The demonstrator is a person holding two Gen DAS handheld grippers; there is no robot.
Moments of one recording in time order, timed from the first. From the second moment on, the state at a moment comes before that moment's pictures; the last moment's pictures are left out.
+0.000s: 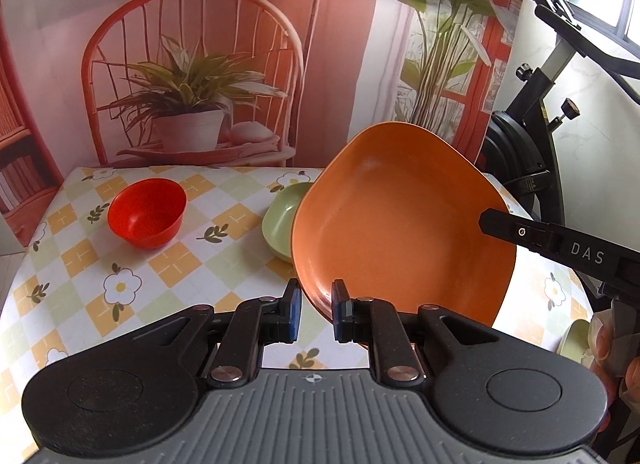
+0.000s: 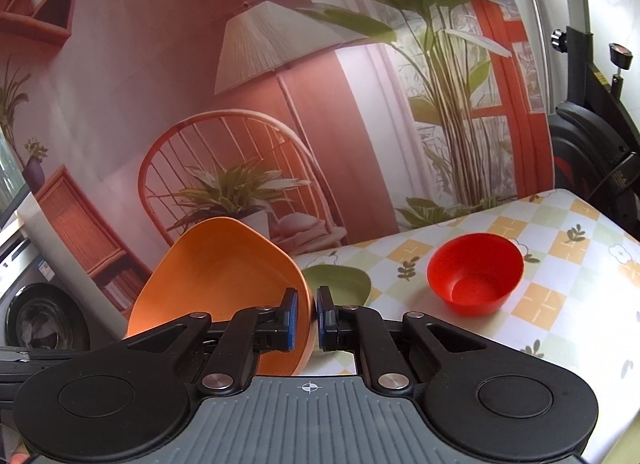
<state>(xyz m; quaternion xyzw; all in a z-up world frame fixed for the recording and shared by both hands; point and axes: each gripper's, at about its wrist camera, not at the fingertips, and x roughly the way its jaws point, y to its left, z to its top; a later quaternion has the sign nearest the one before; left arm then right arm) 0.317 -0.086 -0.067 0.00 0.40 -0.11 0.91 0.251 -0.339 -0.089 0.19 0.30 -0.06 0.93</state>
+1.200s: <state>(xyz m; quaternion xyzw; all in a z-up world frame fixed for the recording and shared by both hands) 0.489 -0.089 -0.181 -0.06 0.51 -0.07 0.86 0.444 -0.367 -0.221 0.06 0.40 -0.08 0.91</state>
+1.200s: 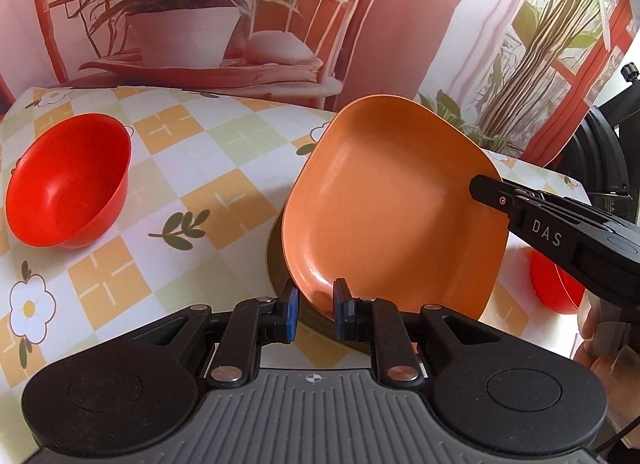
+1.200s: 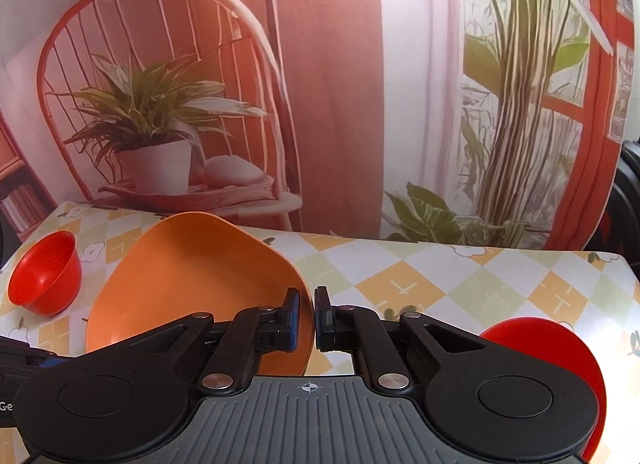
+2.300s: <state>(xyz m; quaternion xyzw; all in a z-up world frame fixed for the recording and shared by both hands) 0.453 -0.074 -0.138 -0.03 0.48 -0.06 0.88 0.416 -0.363 -0.202 0.07 0.40 -0.13 0.90</state>
